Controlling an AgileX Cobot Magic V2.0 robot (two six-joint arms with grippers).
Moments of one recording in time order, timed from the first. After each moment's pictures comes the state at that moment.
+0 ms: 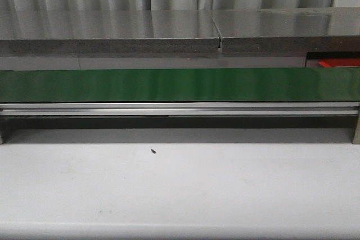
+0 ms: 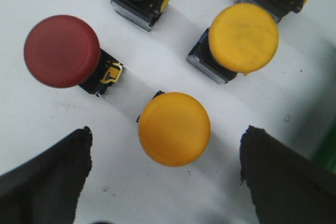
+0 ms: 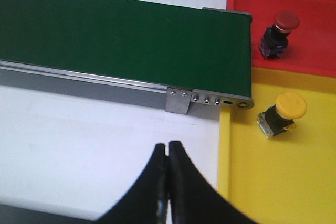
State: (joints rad) left arm 0.38 1.89 -1.38 0.00 0.69 -0.22; right arm -0.15 0.67 -0.70 0.25 0.74 -0.31
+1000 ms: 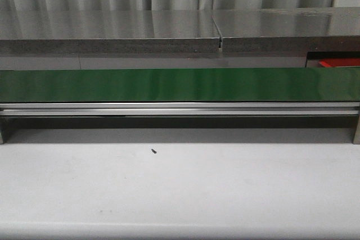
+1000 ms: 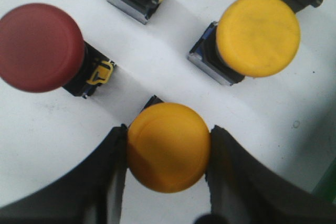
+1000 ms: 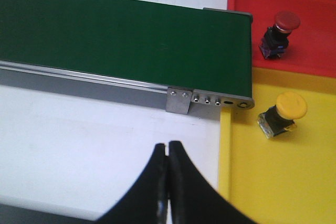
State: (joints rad) left arm 0.38 1.94 -1.39 -0.03 0.67 -0.22; right arm -0.15 0.67 -0.70 0.25 0.74 -0.31
